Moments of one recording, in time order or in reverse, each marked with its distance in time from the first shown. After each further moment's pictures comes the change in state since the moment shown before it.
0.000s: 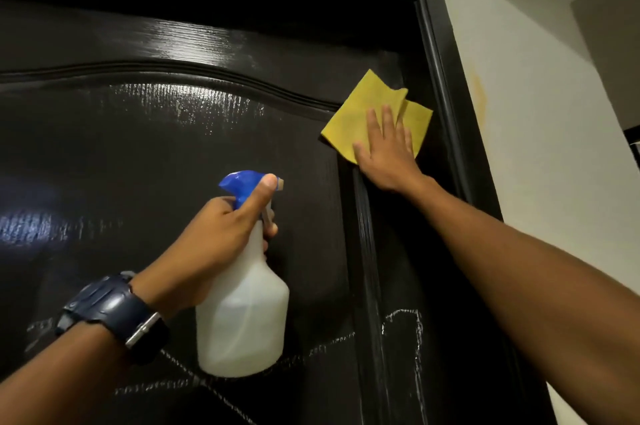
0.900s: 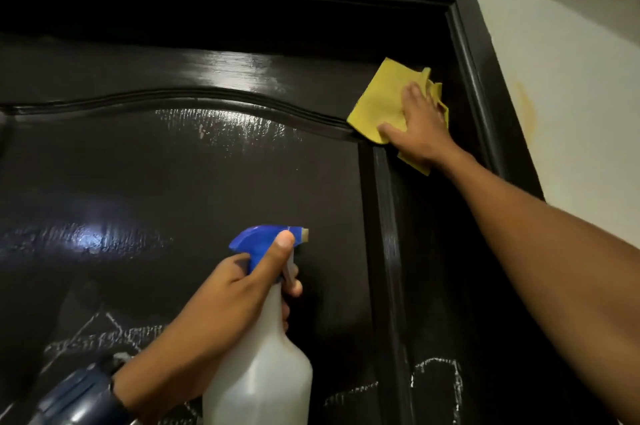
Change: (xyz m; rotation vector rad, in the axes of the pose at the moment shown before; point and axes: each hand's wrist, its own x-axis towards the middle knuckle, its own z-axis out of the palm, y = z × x) left_hand -0.029 -0.011 0.017 -0.107 0.033 -0.057; right_hand 0.078 0.007 -0.030 0.134 0.125 -0.104
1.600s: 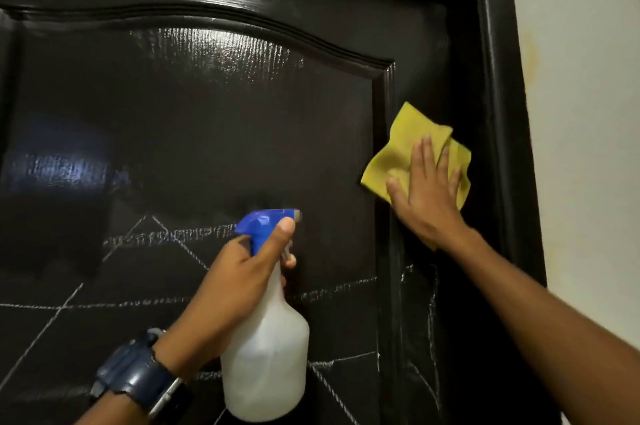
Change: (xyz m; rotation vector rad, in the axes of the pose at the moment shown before) left_hand -0.061 -0.048 -0.026 0.067 0.096 -0.059; right_hand -0.221 -0.018 0.043 -0.124 -0.170 0.118
